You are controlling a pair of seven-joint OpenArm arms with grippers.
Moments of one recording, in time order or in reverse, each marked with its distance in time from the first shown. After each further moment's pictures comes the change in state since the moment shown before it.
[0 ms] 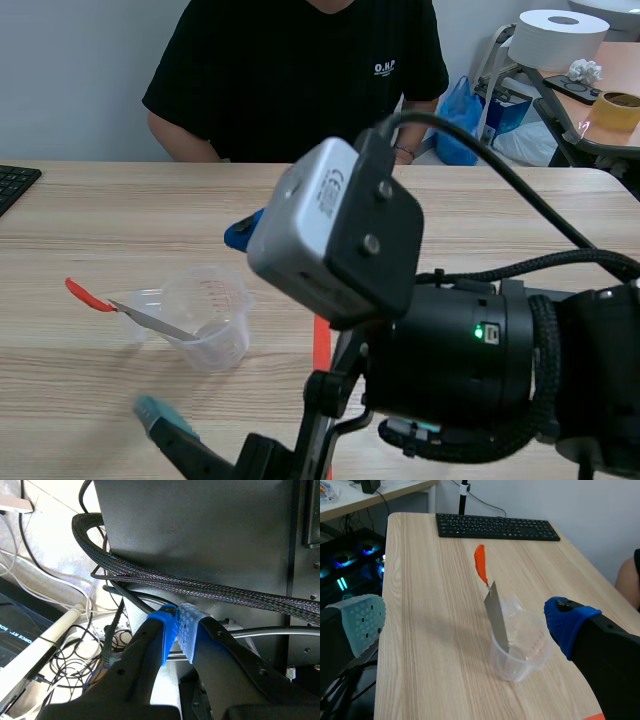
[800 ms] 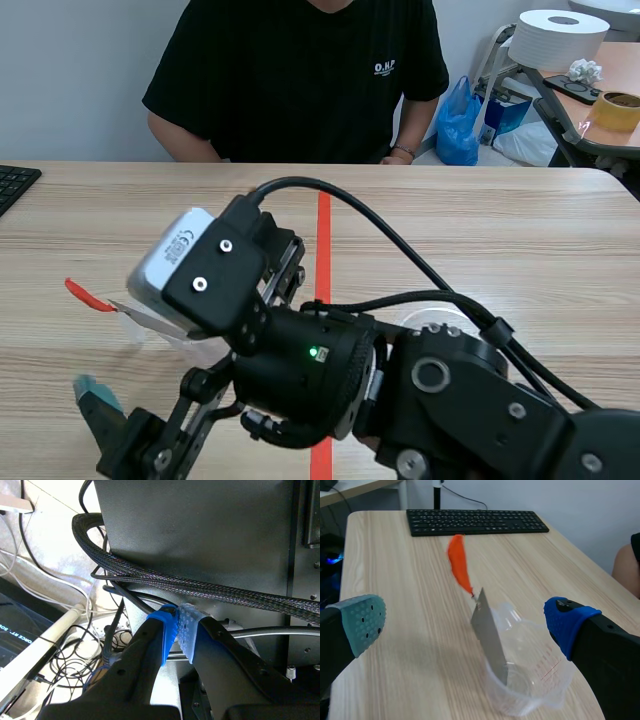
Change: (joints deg) left arm 0.0 0.0 0.0 0.0 0.0 0.0 0.0; right arm 4.0 -22.9 -1.6 -20.5 -11.3 -2.7 1.0
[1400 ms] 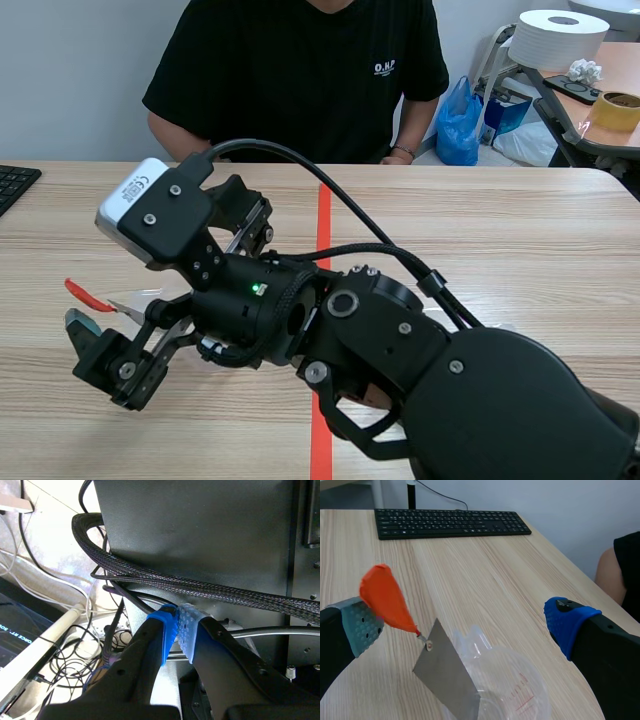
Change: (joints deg) left arm 0.0 0.0 0.0 0.0 0.0 0.0 0.0; right arm 8.0 -8.8 0.0 -10.6 -1.7 -1.9 -1.5
